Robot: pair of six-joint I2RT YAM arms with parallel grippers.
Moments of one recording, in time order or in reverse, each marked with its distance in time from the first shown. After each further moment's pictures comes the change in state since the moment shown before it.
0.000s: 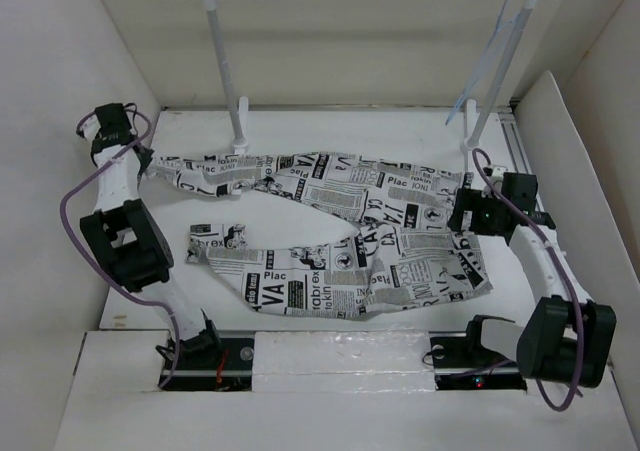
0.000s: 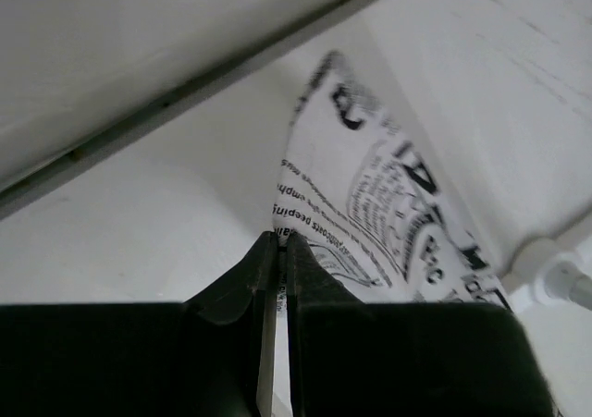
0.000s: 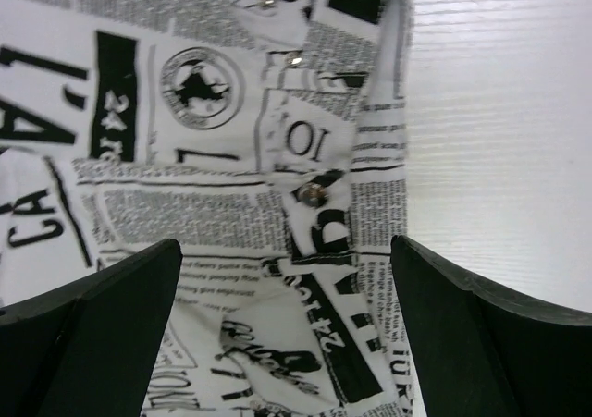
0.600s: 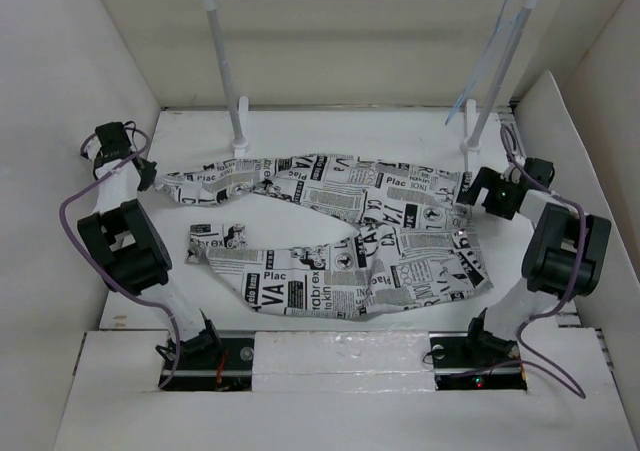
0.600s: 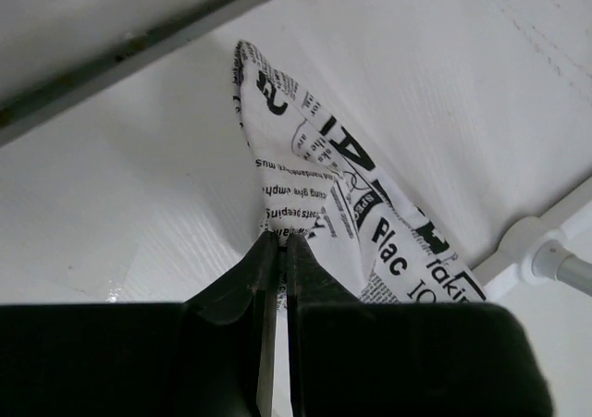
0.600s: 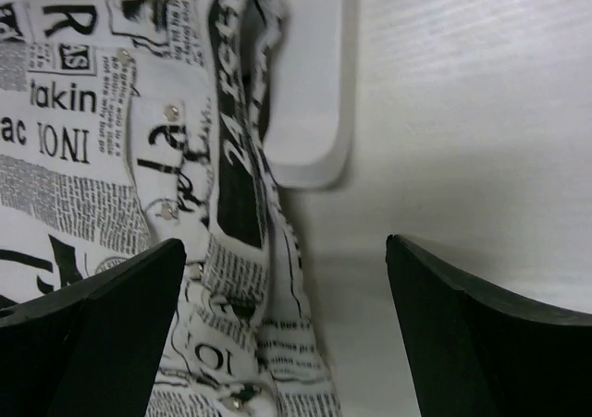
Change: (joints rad) left arm 0.070 -0.014 -0.177 0.117 0.125 -0.090; right arm -0.237 0.537 0.168 0.319 -0.196 0.085
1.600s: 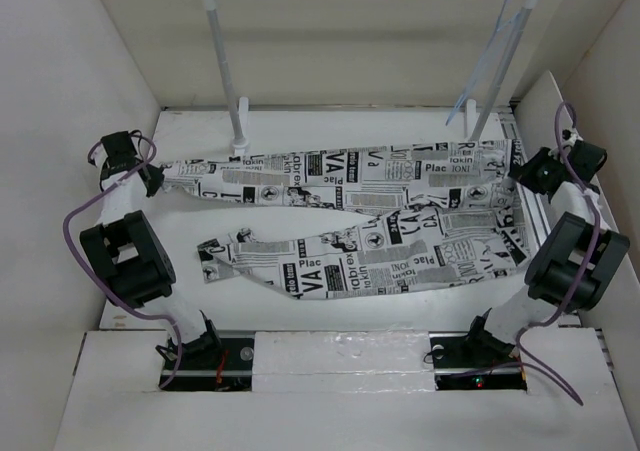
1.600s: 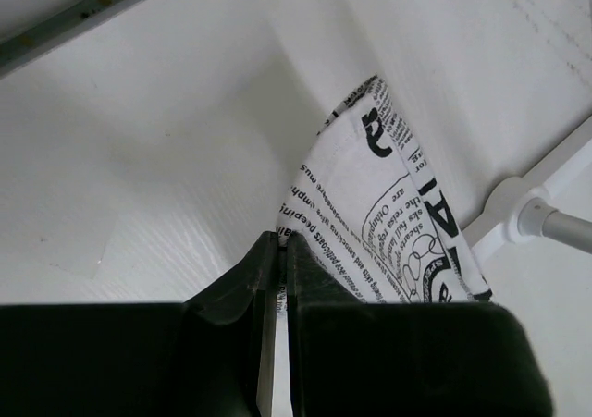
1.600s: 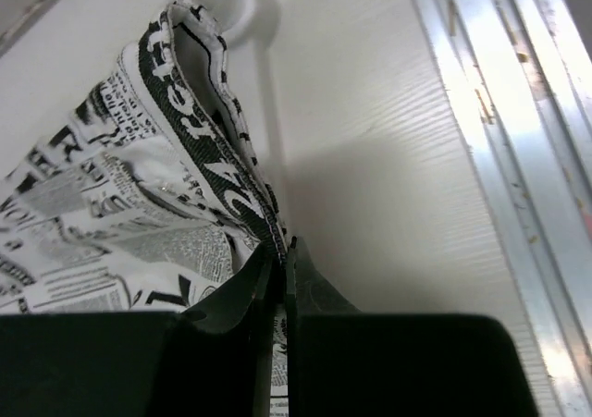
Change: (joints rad) left arm -0.019 -0.107 -0.151 0.106 0.059 -0.021; right arm -0.157 -0.073 0.171 0.035 -0.067 0.149
